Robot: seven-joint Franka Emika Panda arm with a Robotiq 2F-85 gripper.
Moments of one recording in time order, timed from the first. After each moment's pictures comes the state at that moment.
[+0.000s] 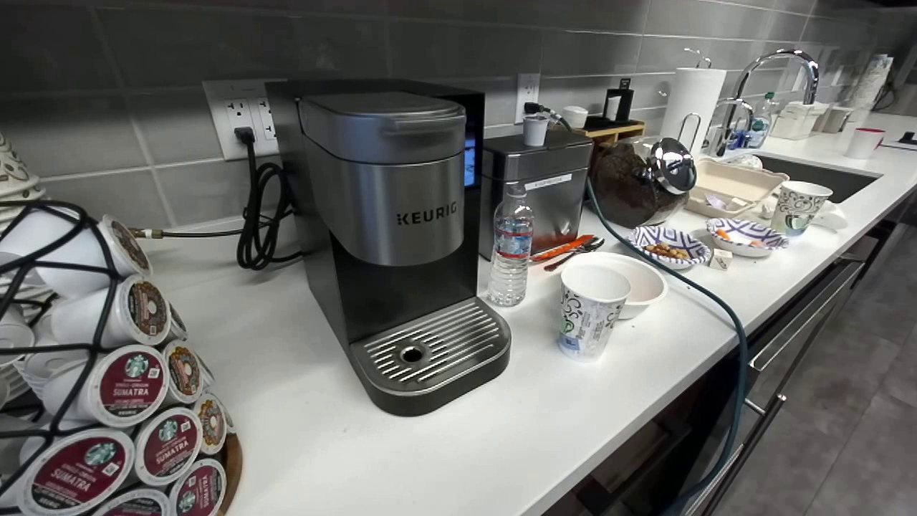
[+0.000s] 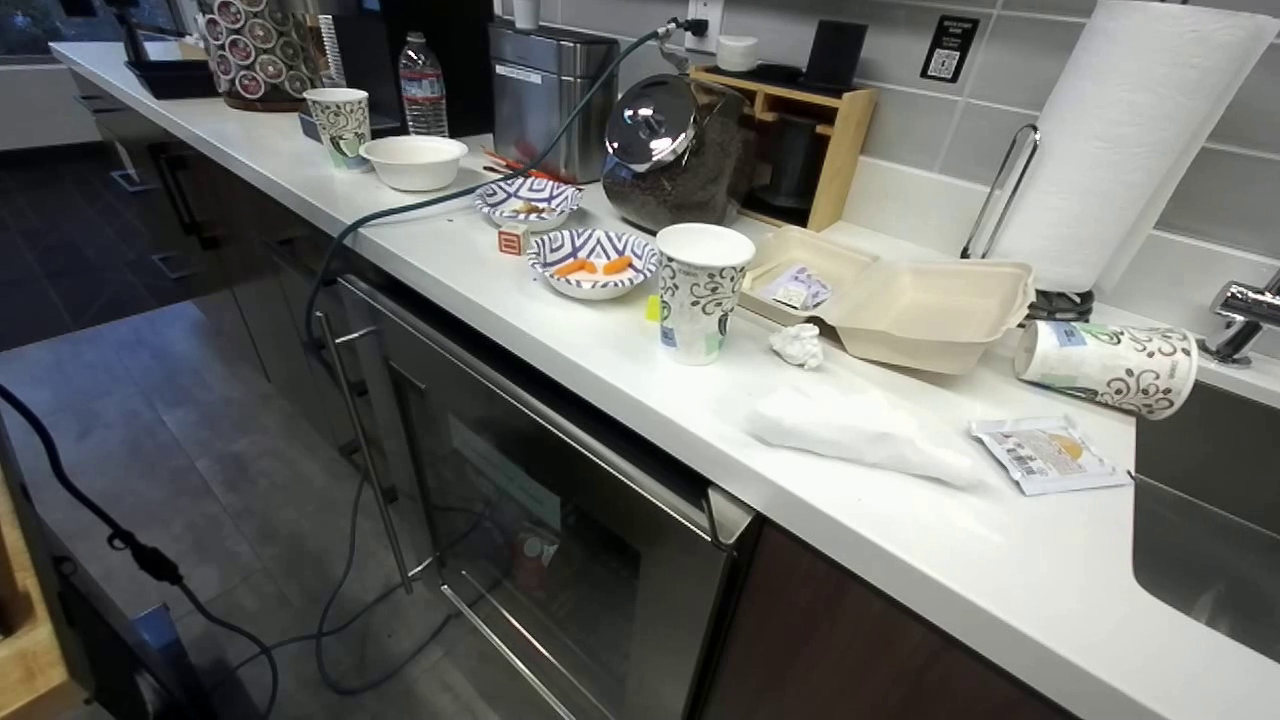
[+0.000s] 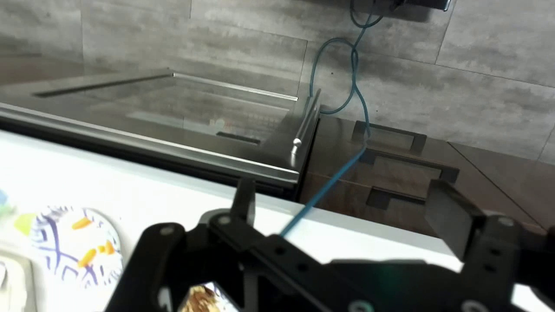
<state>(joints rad) 0.07 -0.78 0.15 -2.64 -0.10 1.88 0.00</state>
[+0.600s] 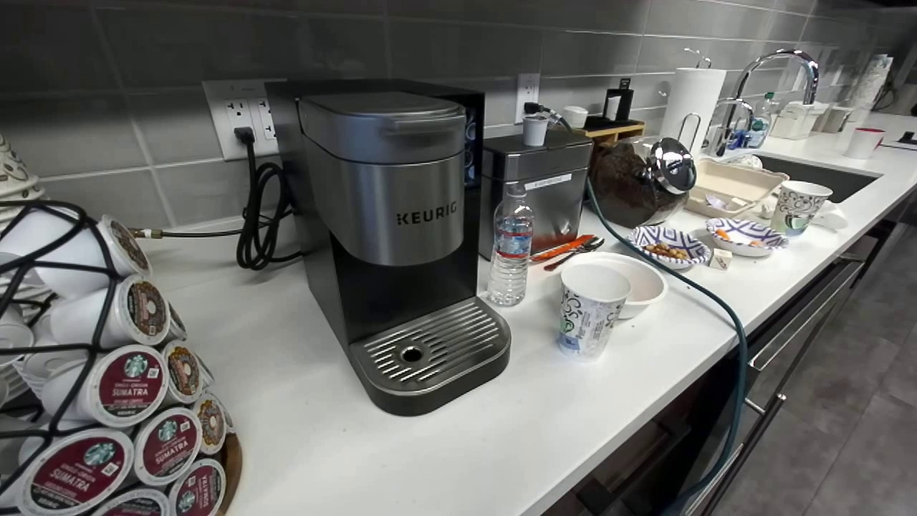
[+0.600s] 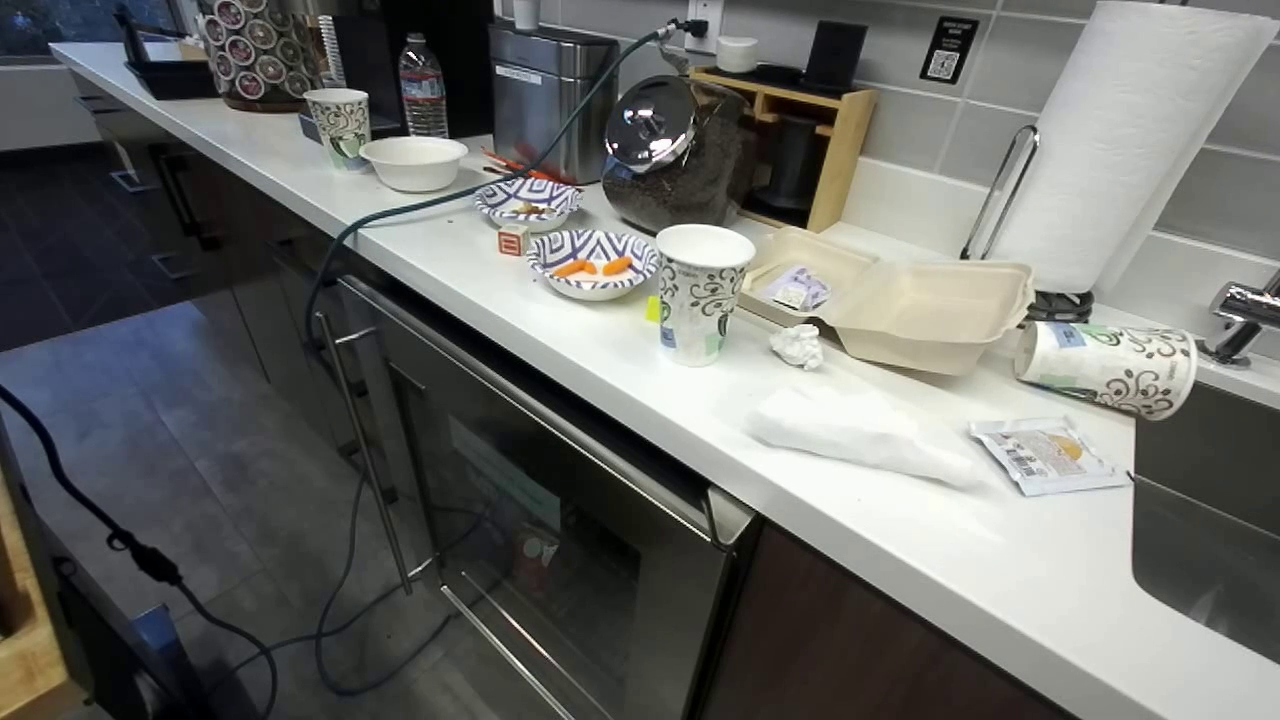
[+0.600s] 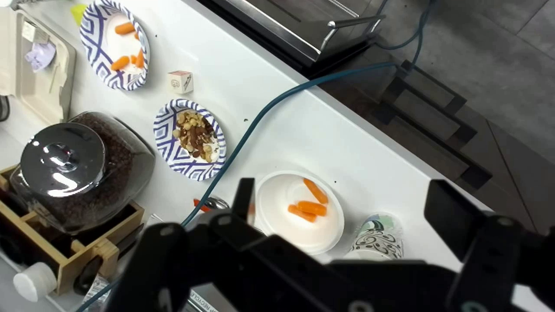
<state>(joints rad) 0.16 -0.64 0.30 -2.42 -0.27 1.96 -0.04</state>
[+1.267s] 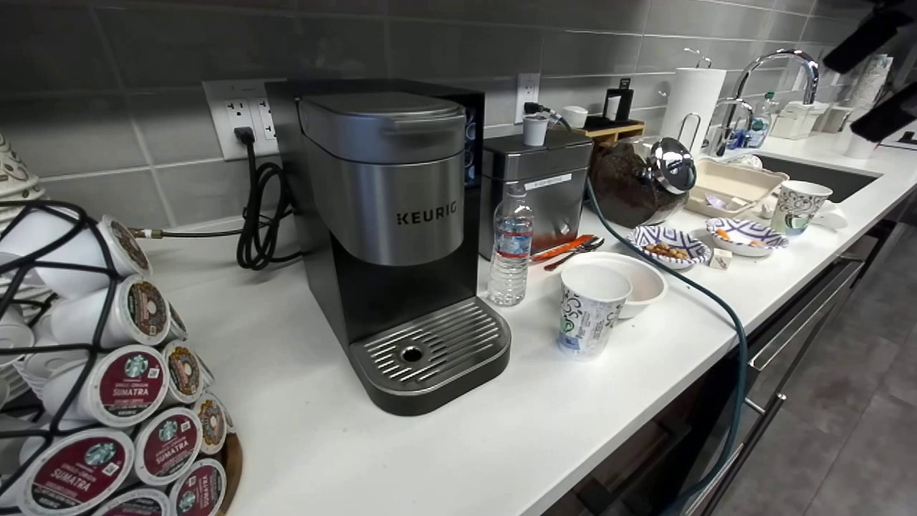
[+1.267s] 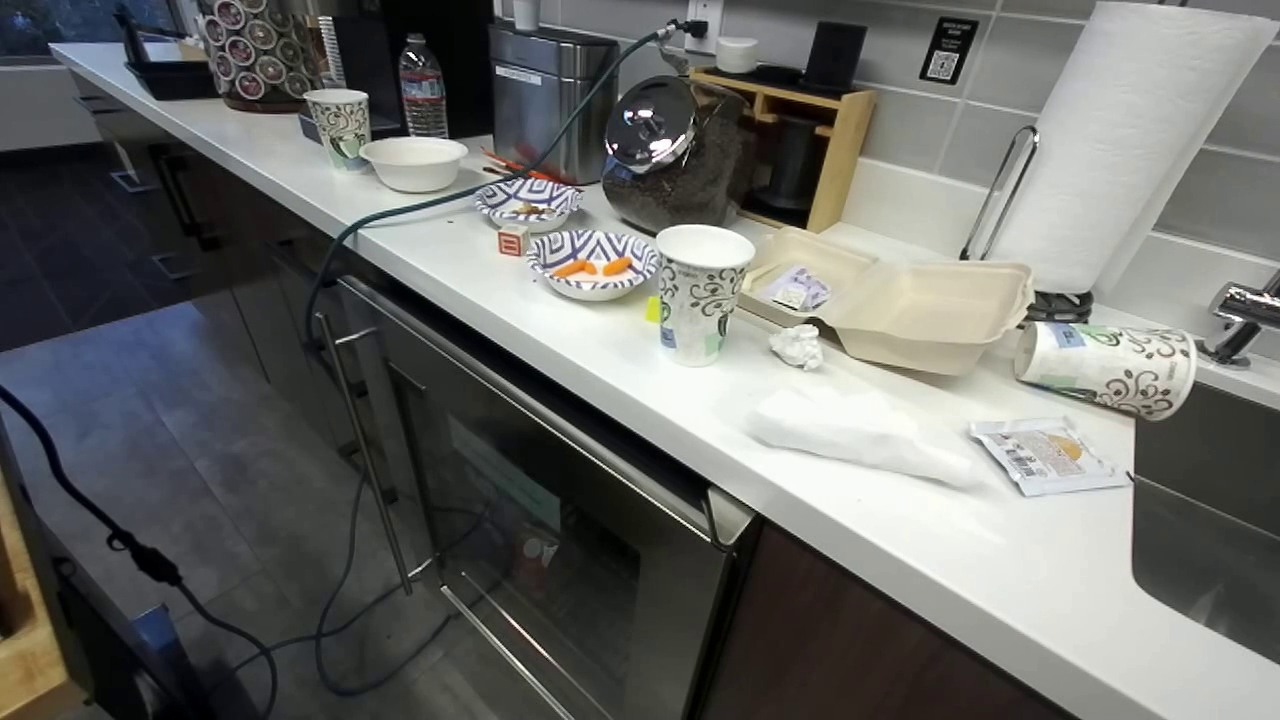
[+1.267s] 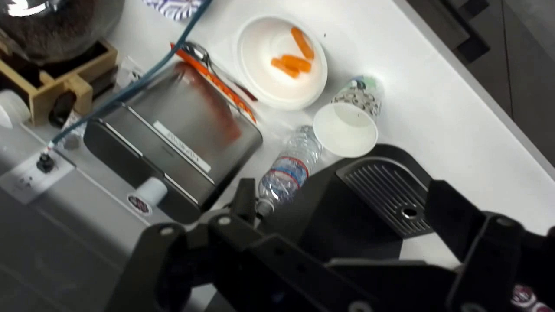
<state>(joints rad) 0.24 -0.64 0.27 -2.47 -0.28 2.37 -0.11</state>
